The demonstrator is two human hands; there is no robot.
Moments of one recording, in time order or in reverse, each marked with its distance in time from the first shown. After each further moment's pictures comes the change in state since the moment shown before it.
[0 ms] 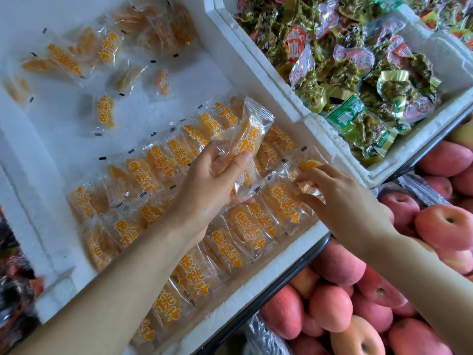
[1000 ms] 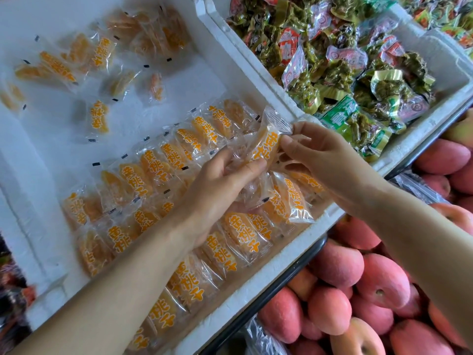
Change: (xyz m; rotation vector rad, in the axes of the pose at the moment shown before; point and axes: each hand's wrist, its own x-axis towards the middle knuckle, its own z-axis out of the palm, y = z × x) left_hand 0.006 0.001 0.014 0.043 -0.101 -0.107; right_hand 0.046 -0.035 -0.035 1.215 -0.093 0.265
